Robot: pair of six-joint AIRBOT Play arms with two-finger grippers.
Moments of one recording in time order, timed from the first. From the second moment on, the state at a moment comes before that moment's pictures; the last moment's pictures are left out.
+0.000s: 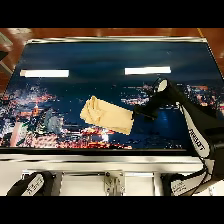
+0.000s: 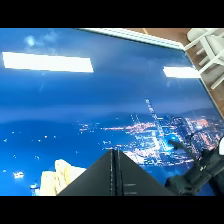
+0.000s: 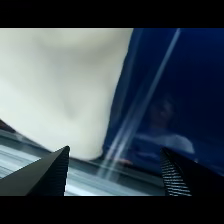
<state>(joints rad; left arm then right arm) 0.40 -0.92 1.46 0.57 -1.27 -1.20 0.15 -1.70 1.27 -1.06 1.42 1.63</state>
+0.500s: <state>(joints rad) 0.40 -0.92 1.46 0.58 -1.27 -1.22 0.21 -1.77 1.17 -0.77 1.16 1.52</state>
